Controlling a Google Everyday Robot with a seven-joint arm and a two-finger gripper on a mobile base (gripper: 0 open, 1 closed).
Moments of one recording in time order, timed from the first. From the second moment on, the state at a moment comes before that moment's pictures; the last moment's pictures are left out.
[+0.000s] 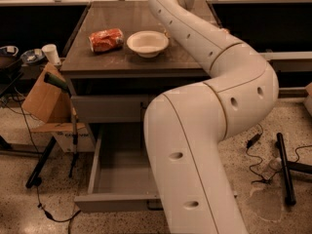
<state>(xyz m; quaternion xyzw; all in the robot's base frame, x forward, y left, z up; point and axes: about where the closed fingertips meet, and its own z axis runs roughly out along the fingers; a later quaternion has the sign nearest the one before) 0.920 -0.118 0.835 0.15 0.91 -0.06 0.38</state>
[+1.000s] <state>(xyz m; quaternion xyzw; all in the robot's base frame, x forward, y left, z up) 0.924 -0.117 0.847 0.15 0.91 -0.06 0.39</state>
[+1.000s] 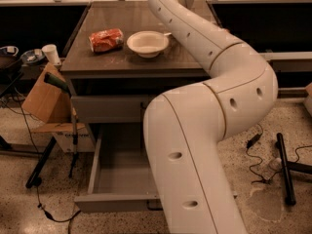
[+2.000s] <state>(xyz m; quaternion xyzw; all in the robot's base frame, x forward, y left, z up) 0.918 -0.158 0.919 0.19 0.87 -0.05 0.46</state>
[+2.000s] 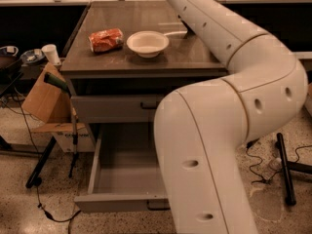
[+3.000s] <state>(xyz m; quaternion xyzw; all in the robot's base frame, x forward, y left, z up) 0.866 -0.172 0.994 0.15 0.86 0.00 0.48</state>
